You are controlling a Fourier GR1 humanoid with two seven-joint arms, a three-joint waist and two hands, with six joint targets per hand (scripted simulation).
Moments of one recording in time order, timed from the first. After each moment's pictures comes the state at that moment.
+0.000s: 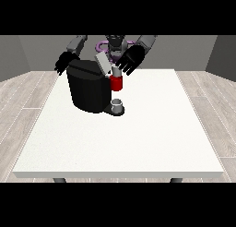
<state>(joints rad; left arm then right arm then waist) -1.19 0.44 0.10 -0.62 -0.62 -0.14 -0.10 -0.33 -0.02 -0.03 -1.38 -0.02 -0.17 -0.04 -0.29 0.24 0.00</state>
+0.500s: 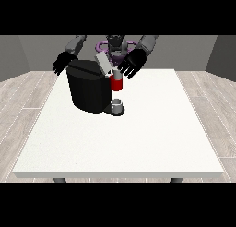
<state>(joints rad) -1.17 0.45 0.11 -0.62 -0.63 -0.14 -0.13 -0.33 -0.04 -0.06 -1.39 -0.04 -0.16 -0.05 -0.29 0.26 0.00</state>
